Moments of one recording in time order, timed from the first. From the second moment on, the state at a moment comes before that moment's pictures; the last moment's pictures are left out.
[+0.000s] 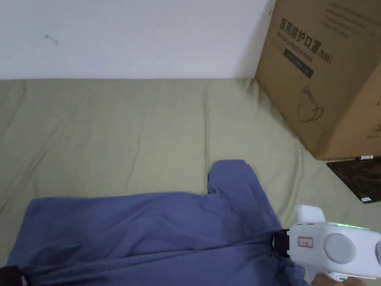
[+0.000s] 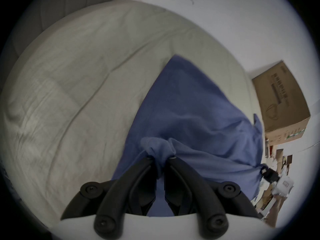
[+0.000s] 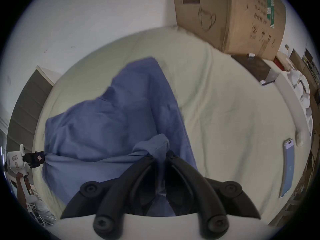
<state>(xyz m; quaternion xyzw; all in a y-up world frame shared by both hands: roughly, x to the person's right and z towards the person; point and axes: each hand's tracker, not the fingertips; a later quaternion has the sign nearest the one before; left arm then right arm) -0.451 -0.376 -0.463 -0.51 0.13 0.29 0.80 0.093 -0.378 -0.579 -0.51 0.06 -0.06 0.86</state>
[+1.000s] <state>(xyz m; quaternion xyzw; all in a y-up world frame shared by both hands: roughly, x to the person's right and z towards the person) -0.445 -0.324 -0.360 -0.43 0.10 0.27 0.86 0.143 -0.341 -0.327 -0.50 0.05 -0.14 0.85</state>
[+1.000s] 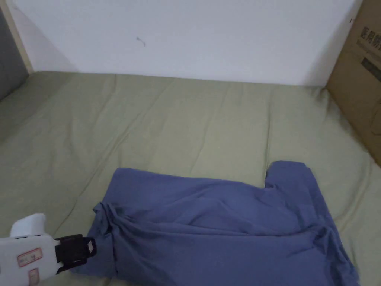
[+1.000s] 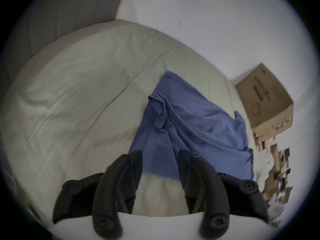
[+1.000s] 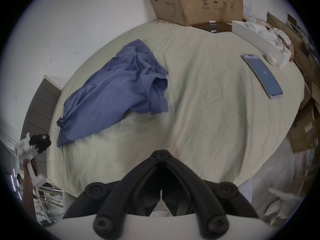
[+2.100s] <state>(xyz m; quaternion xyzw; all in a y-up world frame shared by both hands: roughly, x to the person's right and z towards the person) -0.432 -0.353 -0.366 -0.52 0.12 0.22 0.82 0.099 -0.353 -0.433 -0.50 0.09 0.06 0.86</state>
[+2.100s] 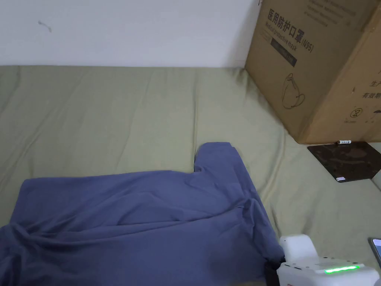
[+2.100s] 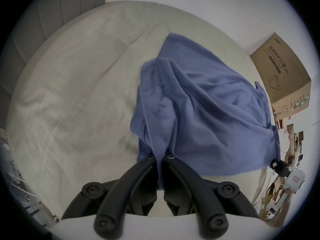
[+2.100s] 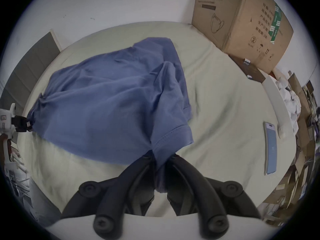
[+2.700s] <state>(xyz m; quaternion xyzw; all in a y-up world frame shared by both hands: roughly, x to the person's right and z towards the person) -0.426 -0.381 -0.218 -0.53 0.17 0.23 0.80 0.123 -0.382 -0.303 -0.54 0.07 0.07 0.83</state>
